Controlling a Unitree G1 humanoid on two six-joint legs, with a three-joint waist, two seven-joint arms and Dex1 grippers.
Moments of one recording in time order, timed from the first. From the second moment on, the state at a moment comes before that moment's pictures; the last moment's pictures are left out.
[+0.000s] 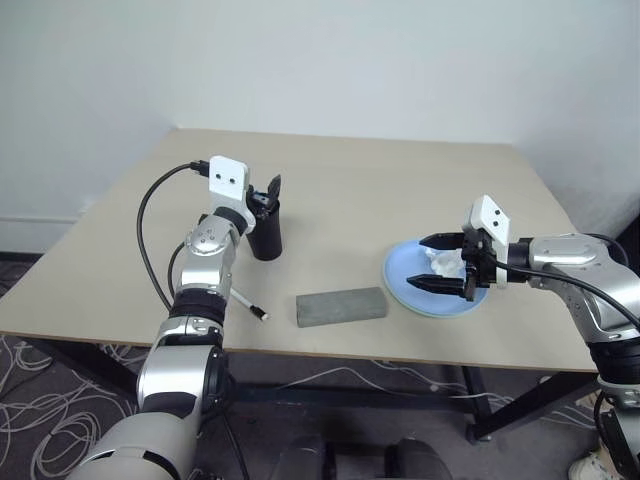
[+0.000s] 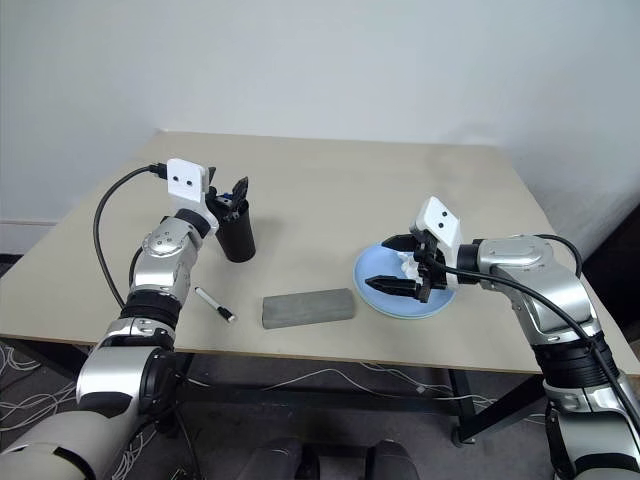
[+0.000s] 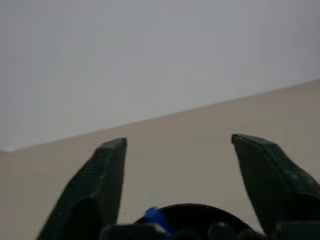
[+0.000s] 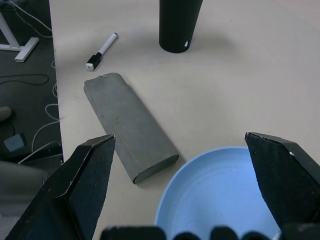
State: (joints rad) left arm -0.86 0.34 0.13 0.86 -0.10 -0.19 -0.36; right arm -0.54 -0.74 0.11 -0.12 0.40 0.65 1.06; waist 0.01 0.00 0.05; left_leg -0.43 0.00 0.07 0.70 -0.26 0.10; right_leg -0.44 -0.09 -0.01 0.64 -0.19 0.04
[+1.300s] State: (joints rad) left arm -1.09 0.04 0.63 0.00 -0.23 1.46 0.54; right arm -0.55 -0.73 0.12 -0.10 0.39 0.65 1.09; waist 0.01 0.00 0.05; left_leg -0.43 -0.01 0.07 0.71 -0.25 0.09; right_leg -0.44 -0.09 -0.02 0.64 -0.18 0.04
